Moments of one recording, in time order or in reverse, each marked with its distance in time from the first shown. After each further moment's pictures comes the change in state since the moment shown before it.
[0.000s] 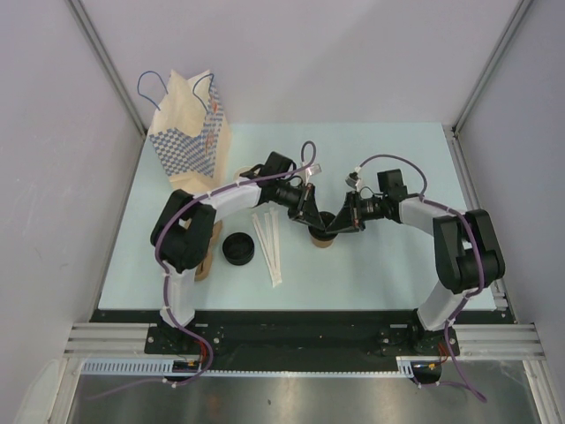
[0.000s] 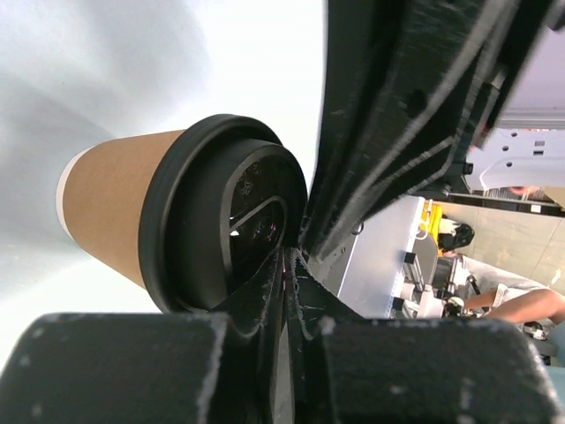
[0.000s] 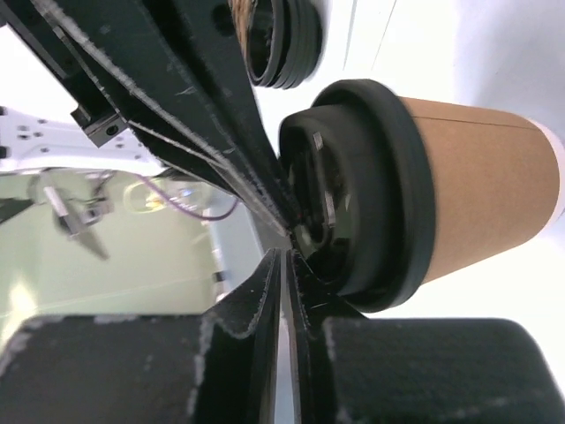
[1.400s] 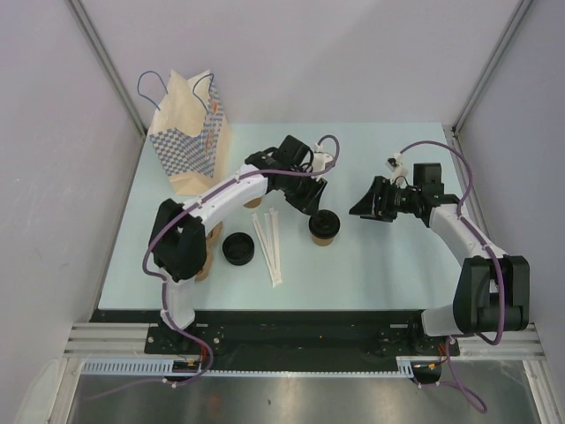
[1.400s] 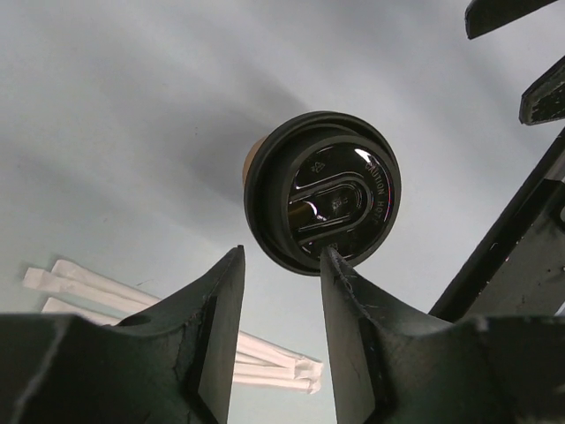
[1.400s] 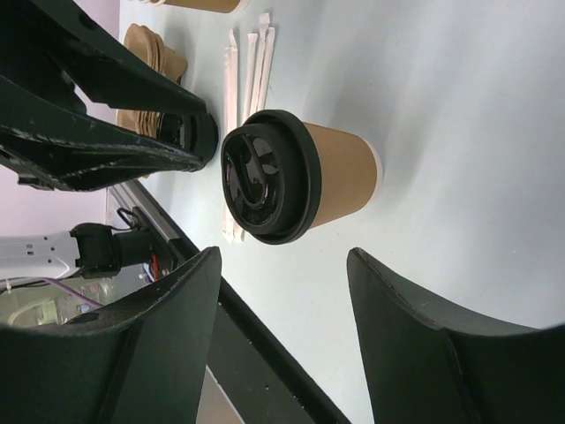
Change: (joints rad) left arm -0.107 -0.073 0.288 -0.442 -0.592 0.443; right arm -0.160 -0.319 -0.009 -0.177 0.349 -0.081
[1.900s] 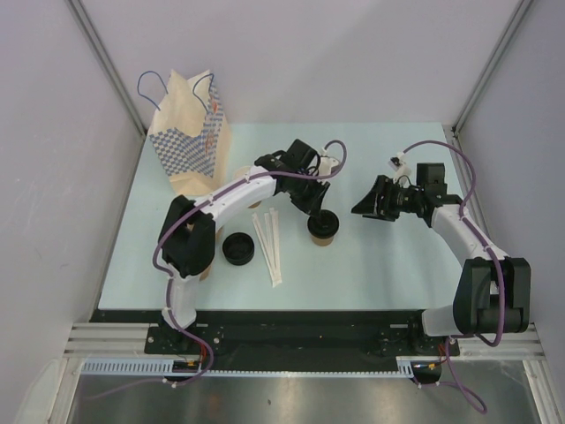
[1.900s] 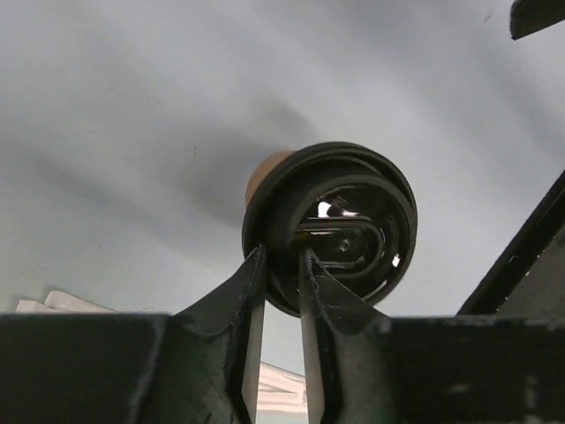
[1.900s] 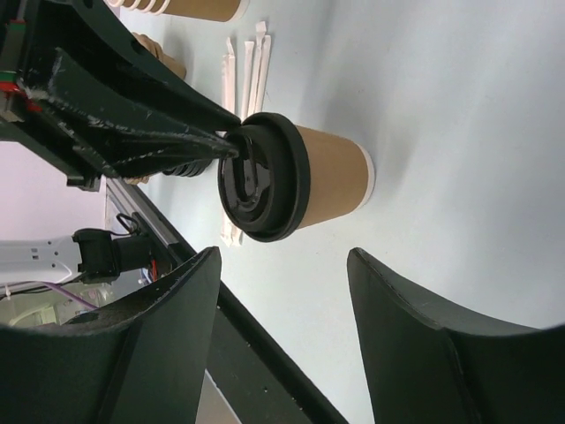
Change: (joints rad) left arm -0.026 0.071 0.024 0.031 -0.014 0.009; right arm -0.024 -0.009 0.000 -0.003 0.000 -0.004
